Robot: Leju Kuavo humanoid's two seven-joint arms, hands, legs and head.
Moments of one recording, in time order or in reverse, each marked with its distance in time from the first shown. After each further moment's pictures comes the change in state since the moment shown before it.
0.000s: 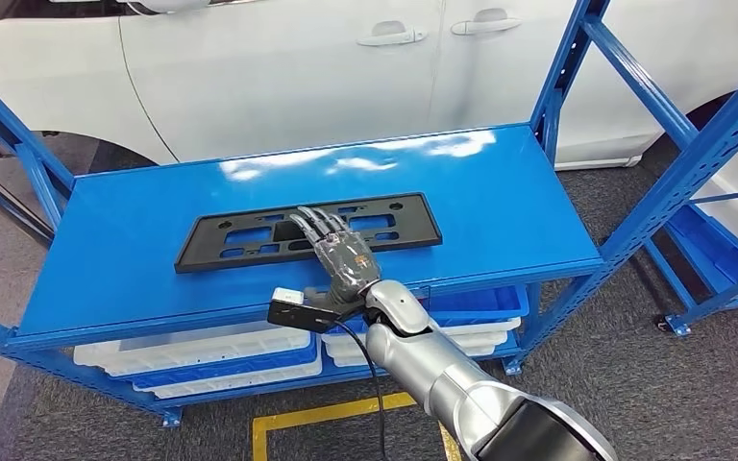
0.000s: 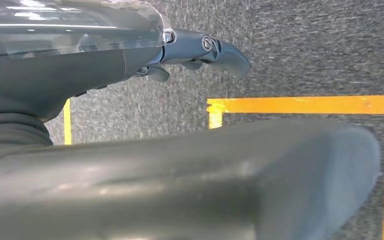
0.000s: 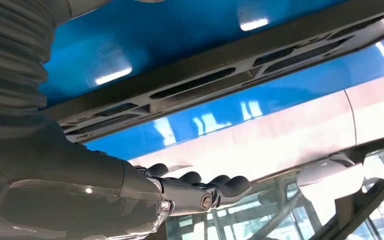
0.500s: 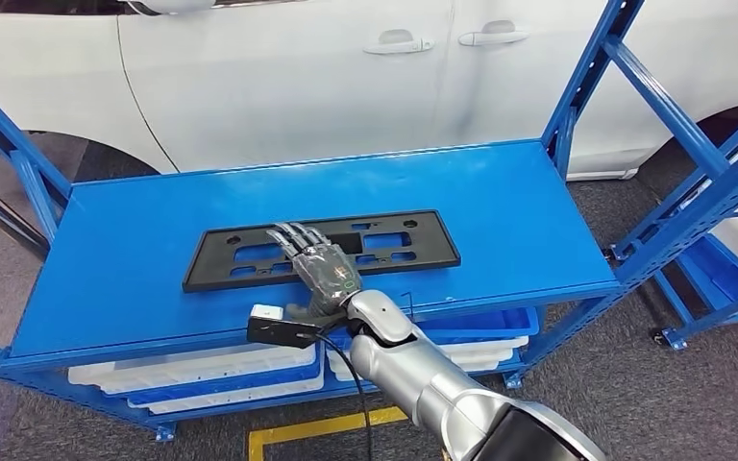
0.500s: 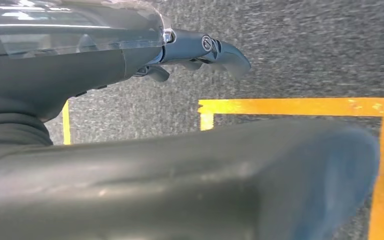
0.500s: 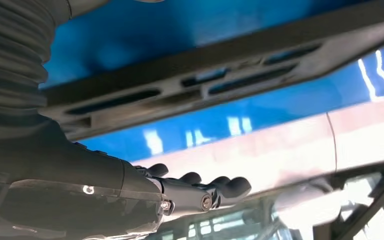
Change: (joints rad) left arm 0.004 0.000 0.000 0.003 0.001 0.000 0.000; right arm 0.014 0.031 0.107 -0.002 -0.062 0.041 0.028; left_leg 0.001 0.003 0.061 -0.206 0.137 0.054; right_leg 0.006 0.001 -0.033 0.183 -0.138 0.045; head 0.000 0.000
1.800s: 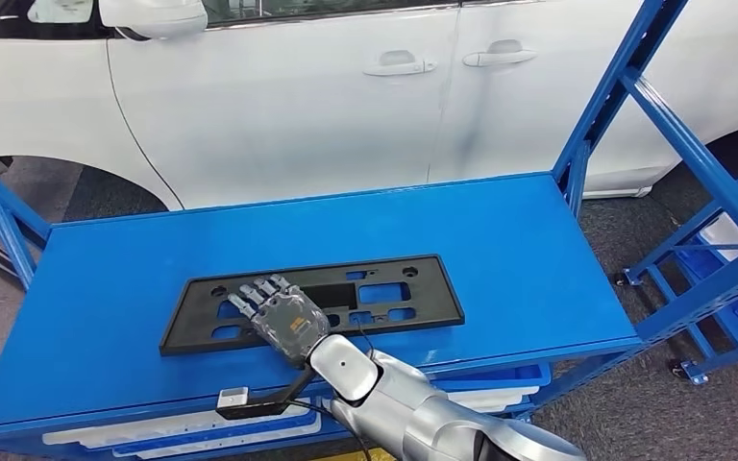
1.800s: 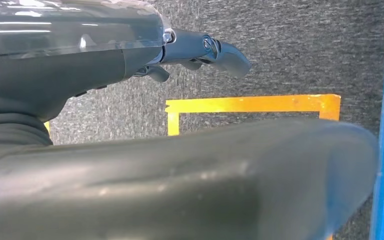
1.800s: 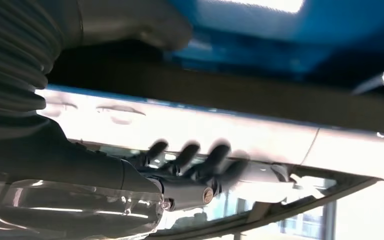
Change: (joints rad) left arm -0.003 -0.004 0.001 0.003 -0.030 0.022 -0.013; right arm 0.031 0.012 0.465 -0.023 0.251 -0.115 0.341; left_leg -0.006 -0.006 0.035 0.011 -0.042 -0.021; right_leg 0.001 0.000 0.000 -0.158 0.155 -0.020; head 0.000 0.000
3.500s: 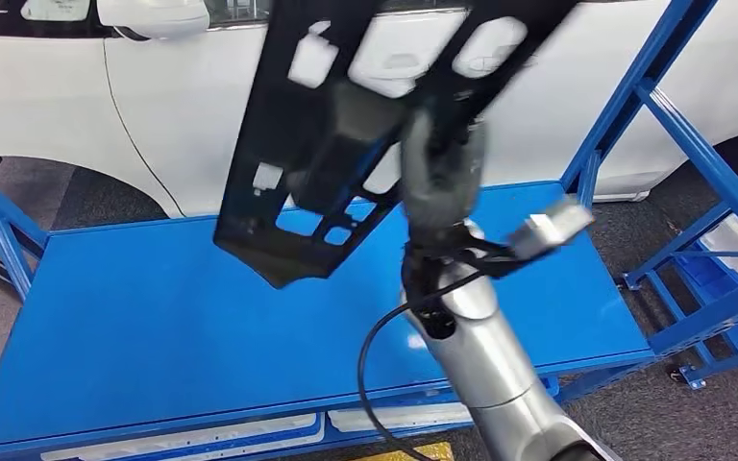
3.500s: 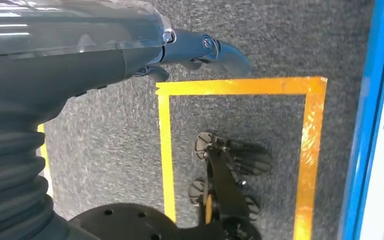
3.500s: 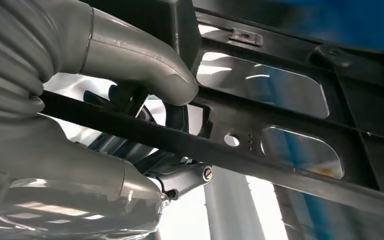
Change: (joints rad) left arm 0.012 0.010 0.033 0.000 0.039 -0.090 -0.034; right arm 0.110 -0.163 -0.760 -1.086 -1.361 0.442 -0.722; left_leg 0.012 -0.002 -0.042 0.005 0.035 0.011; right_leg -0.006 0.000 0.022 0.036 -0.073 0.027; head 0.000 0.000
